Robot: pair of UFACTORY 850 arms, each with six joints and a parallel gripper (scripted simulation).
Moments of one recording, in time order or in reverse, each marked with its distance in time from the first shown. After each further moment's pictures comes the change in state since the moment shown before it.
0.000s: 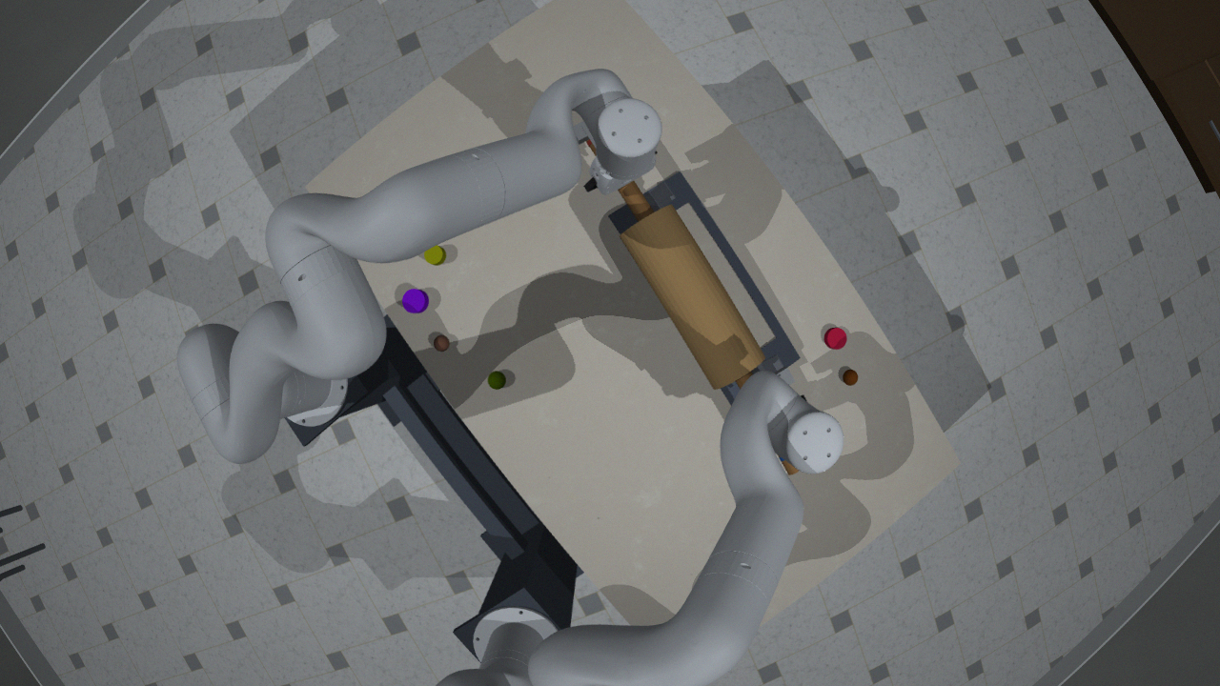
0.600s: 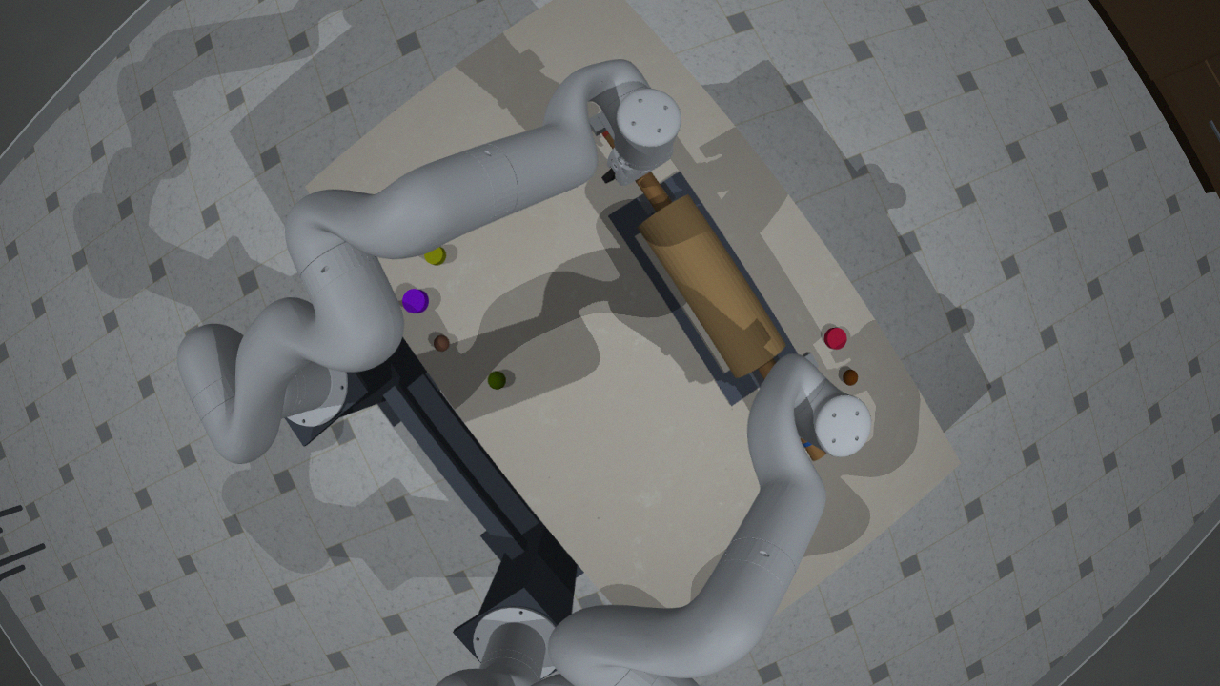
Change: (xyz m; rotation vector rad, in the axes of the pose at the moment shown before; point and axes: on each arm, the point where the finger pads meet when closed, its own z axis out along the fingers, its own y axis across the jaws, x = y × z) left arm -0.001 0.032 -0.005 -0.012 0.000 -0.028; right arm -0.001 0.046 -0.004 -0.004 0.001 -0.028
